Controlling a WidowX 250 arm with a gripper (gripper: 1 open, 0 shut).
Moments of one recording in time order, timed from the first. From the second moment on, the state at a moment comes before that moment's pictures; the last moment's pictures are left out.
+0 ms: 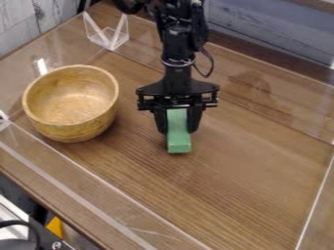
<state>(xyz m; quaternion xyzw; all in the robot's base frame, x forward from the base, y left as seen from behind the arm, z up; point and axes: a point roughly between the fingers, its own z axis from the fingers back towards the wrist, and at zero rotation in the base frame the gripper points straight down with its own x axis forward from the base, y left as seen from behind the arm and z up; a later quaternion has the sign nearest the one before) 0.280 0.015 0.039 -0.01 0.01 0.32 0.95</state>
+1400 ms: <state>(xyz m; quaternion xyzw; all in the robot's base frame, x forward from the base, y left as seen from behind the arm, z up) 0.246 0.128 0.090 -0.06 -0.02 0.41 0.91</state>
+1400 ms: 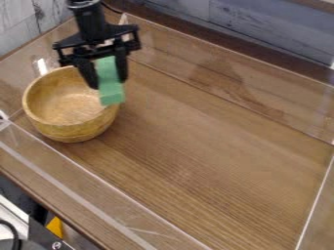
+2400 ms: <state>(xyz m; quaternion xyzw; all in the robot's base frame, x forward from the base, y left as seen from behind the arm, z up) 0.231 0.155 0.069 -0.04 -0.06 0.41 0.91</state>
